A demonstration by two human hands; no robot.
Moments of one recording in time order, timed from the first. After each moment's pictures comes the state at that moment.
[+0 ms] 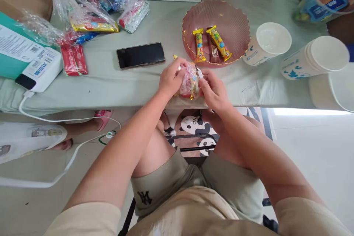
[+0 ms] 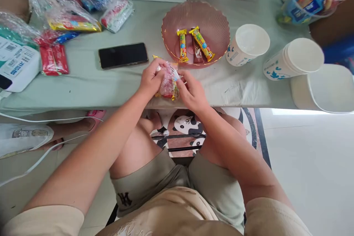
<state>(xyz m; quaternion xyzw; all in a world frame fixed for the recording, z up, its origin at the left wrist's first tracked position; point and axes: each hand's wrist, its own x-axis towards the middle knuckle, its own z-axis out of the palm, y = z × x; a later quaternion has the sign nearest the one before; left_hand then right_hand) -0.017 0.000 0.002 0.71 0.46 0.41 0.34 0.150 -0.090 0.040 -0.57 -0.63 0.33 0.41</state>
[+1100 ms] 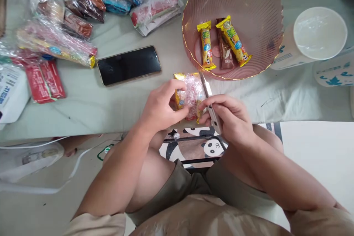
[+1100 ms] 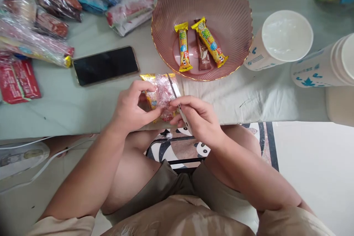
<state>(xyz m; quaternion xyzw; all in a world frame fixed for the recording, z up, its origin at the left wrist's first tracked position) -0.056 -0.018 0.034 0.82 0.39 0.34 0.26 0.145 -0.095 0.053 -0.46 -0.39 0.62 0.51</state>
